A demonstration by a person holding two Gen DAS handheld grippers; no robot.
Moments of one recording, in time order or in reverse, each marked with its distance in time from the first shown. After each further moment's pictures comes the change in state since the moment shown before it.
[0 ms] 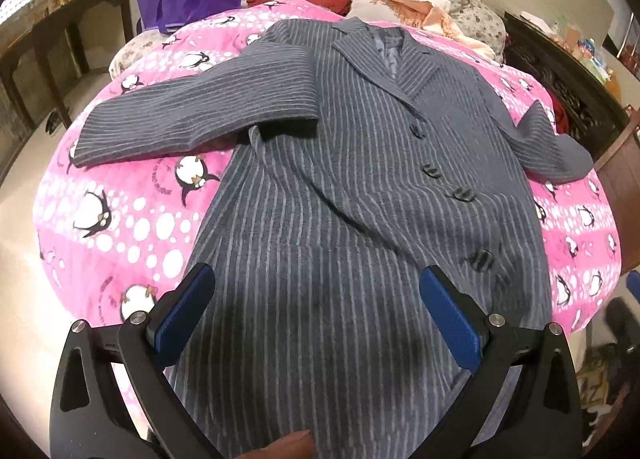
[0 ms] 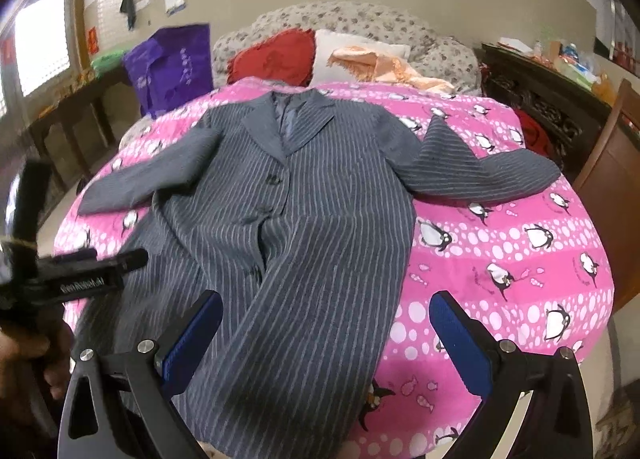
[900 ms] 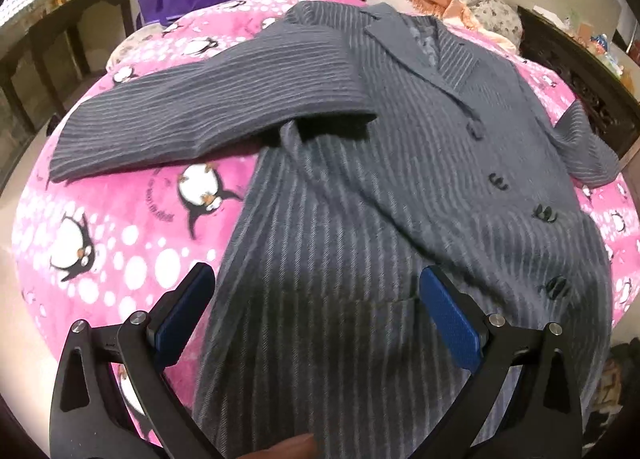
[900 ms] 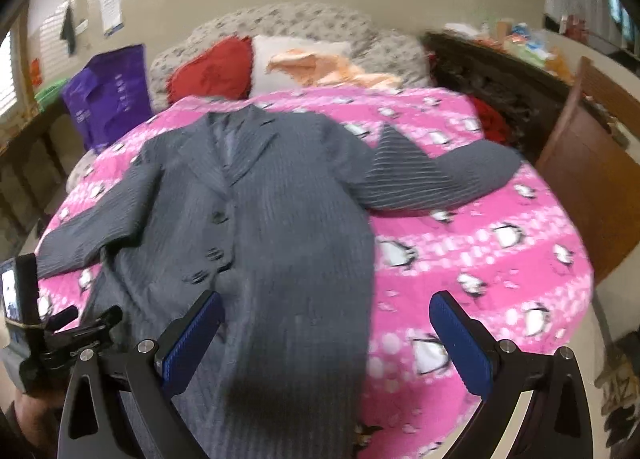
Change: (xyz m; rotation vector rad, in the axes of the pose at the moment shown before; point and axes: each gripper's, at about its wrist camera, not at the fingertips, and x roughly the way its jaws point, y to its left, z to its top) left arm 0.057 0.036 0.012 0.013 0.015 0.042; right arm 0.027 -0.003 0.038 0.114 0.029 -0.122
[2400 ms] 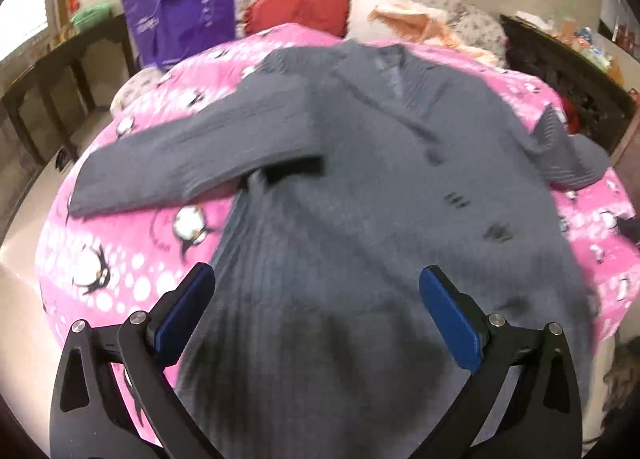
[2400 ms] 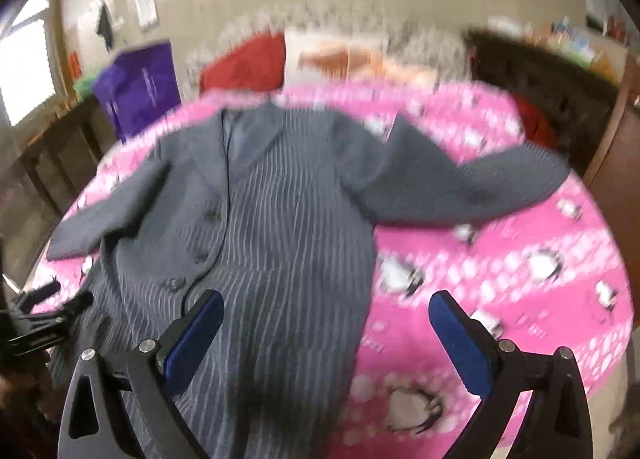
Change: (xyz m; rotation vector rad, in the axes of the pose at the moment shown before) left arm -0.045 -0.050 0.009 0.059 -0.115 0.011; right arm 0.045 -0.073 0.010 -0.050 0.031 0.163
